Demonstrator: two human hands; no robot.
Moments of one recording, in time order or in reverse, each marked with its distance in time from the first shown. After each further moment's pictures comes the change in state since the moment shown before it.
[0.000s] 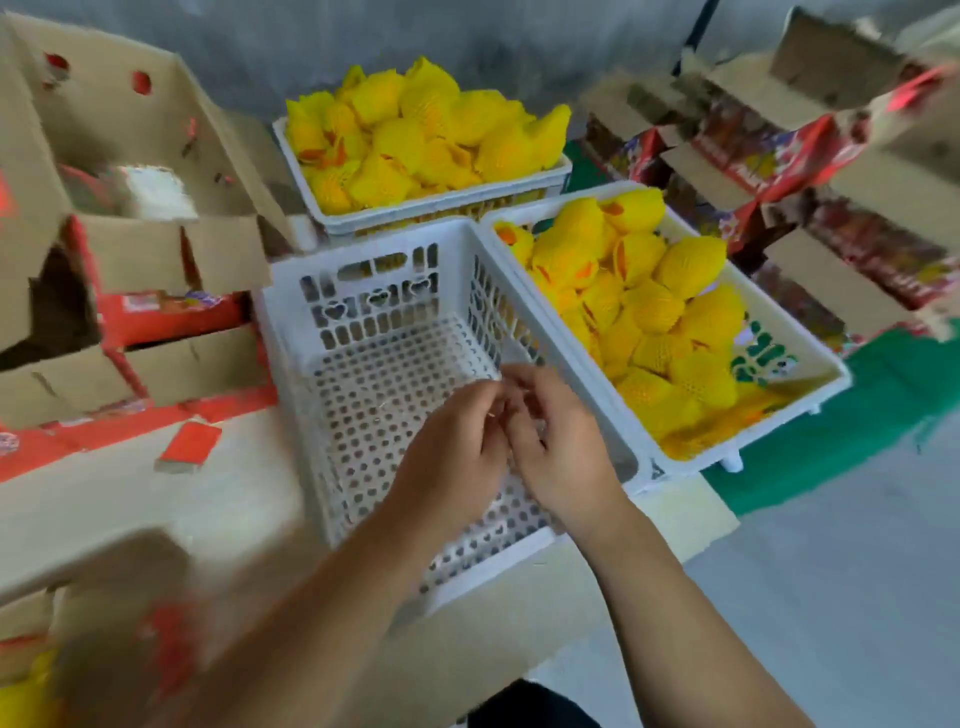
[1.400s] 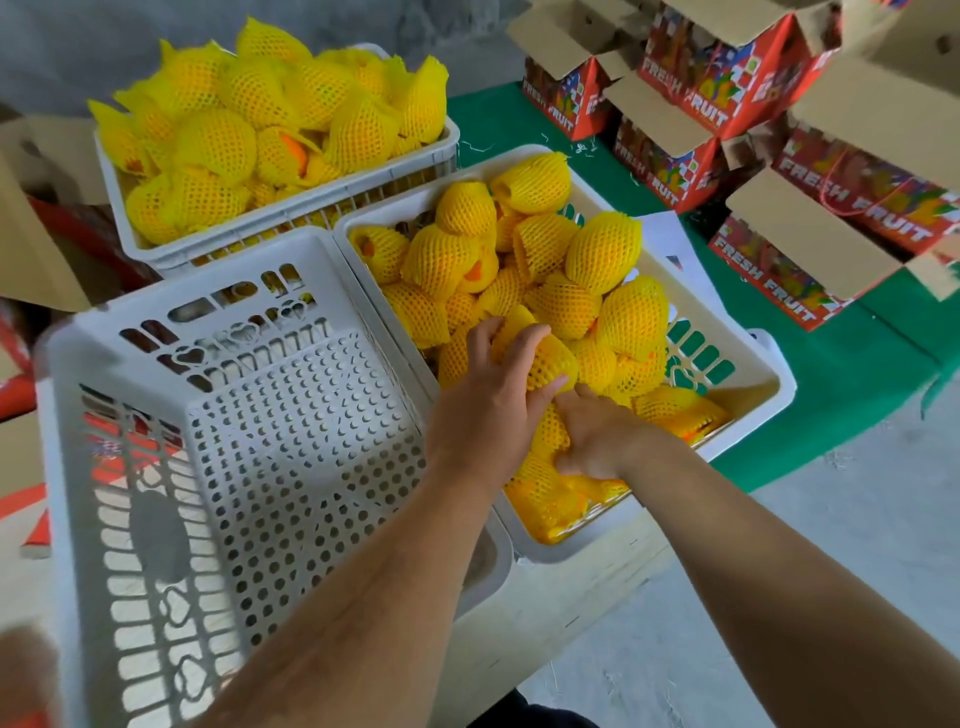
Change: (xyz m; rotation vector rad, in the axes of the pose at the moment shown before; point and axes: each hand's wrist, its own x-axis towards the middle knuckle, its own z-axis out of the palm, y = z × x) left_hand 0.163 0.044 0.171 0.442 0.061 0.164; right_hand 0.104 0.209 -0.134 -0.701 -0.728 0.352
